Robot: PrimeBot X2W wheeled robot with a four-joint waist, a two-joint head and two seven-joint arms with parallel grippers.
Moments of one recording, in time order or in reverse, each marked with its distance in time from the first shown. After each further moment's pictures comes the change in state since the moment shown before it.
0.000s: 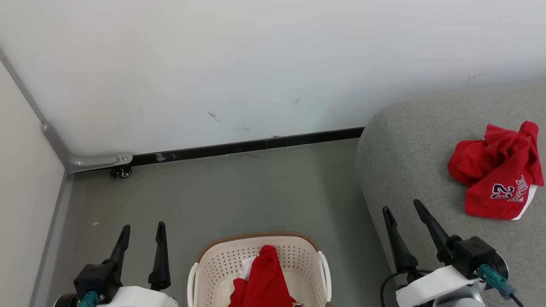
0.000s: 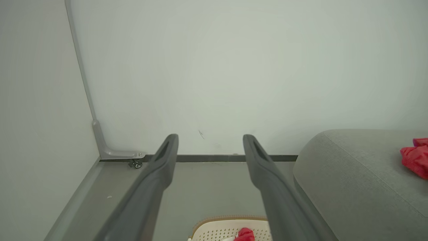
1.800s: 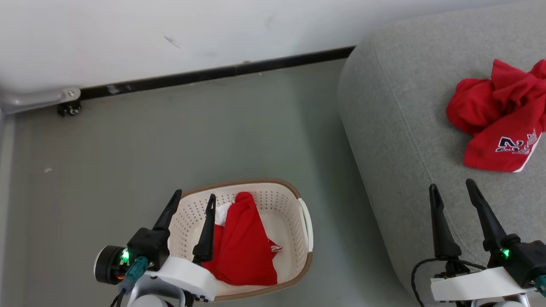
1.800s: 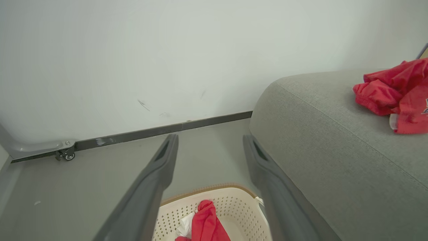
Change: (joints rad) left arm -0.153 -0.024 -0.142 0.060 0.088 -0.056 0.000; right arm 0.109 0.026 -0.166 -0.314 -0.057 0.000 0.034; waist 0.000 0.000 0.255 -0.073
